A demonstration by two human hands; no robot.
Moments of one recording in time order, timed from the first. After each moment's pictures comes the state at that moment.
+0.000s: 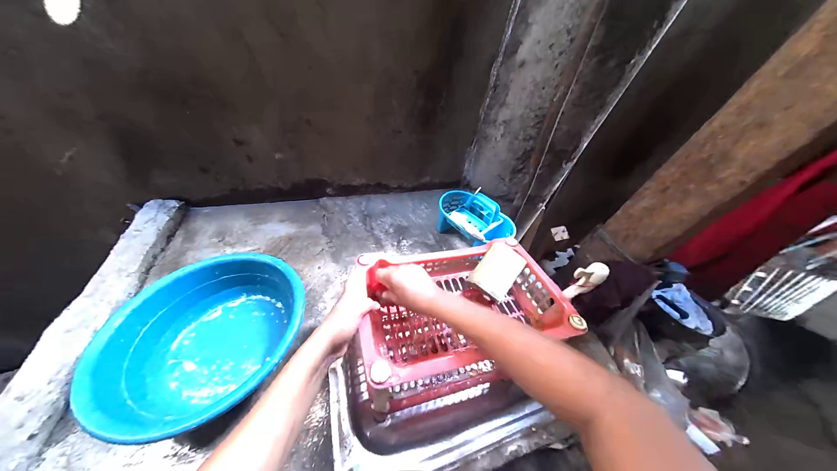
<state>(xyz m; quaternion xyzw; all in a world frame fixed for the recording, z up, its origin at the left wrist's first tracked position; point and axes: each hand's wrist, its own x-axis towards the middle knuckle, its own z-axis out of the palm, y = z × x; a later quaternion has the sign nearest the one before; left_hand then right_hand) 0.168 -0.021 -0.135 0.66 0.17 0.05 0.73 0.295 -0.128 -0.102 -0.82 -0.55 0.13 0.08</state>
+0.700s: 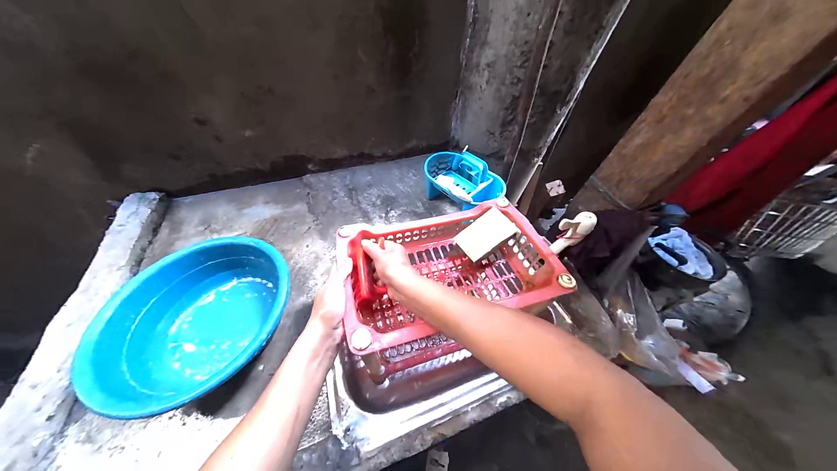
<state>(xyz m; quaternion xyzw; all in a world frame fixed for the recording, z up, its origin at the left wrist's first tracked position) 0.167 -0.058 -0.137 0.50 0.27 0.15 0.81 0.258 -0.127 -0.122 -0.71 -0.05 0.32 0.62</state>
